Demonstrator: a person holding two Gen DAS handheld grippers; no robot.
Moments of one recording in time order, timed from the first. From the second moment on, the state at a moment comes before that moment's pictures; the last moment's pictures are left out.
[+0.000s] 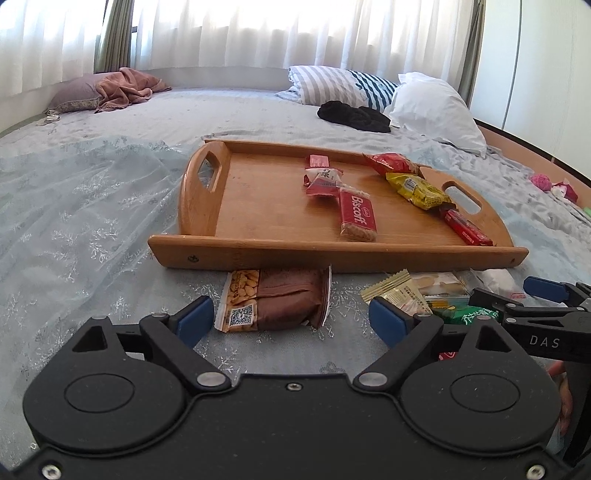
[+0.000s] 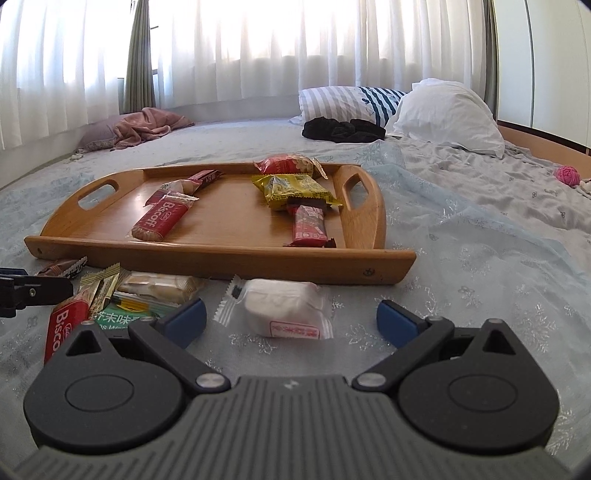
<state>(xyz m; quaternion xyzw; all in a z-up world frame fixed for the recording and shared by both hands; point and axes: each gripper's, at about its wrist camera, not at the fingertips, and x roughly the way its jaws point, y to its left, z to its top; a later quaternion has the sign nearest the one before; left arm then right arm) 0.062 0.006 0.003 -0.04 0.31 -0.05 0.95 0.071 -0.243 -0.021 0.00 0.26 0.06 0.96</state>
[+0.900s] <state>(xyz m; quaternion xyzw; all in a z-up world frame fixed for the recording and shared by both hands) 0.054 0.004 0.013 -0.04 0.30 -0.04 0.95 0.072 -0.239 -0.024 -0.01 0.26 0.05 0.96</state>
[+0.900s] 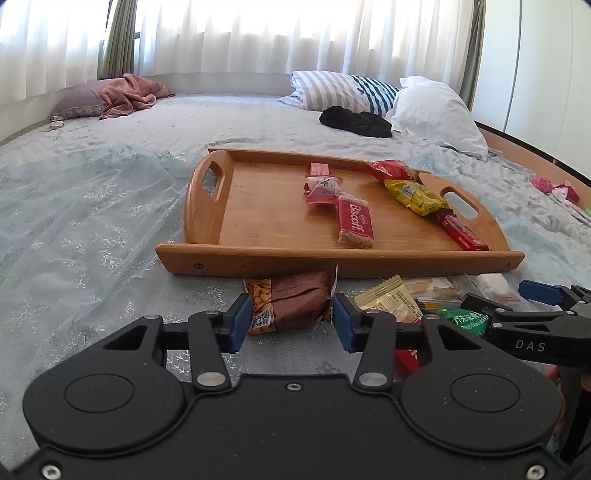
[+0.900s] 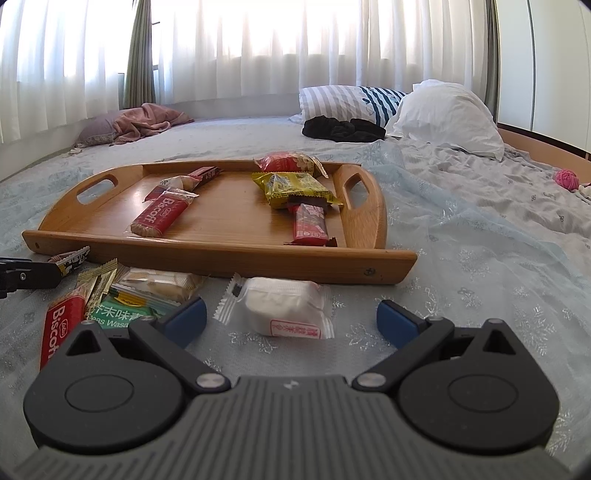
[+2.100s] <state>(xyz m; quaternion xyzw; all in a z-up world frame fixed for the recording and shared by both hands) 0.058 0.025 0.007 -0.09 0.30 0.01 0.95 0.059 -0.245 -0.017 0.02 0.24 0.04 0.97</state>
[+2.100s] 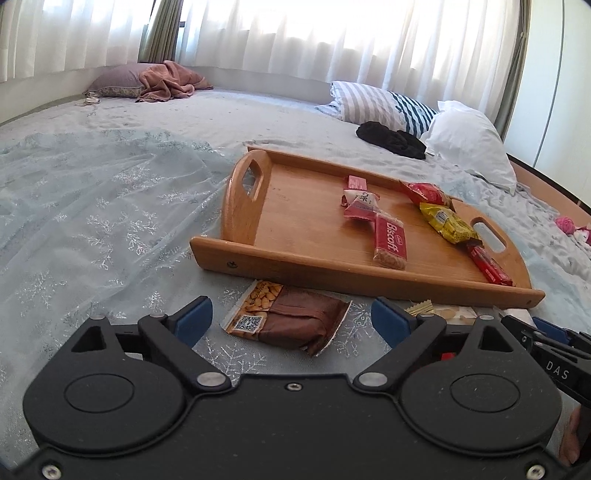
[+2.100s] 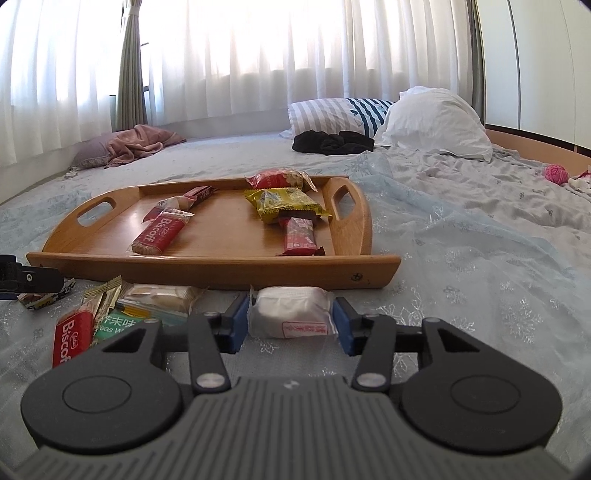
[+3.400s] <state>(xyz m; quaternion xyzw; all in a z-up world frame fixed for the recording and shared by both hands) 0.042 0.012 0.041 -0.05 0.28 -0.03 0.96 0.041 -0.238 0.015 0.00 0.16 0.03 0.99</state>
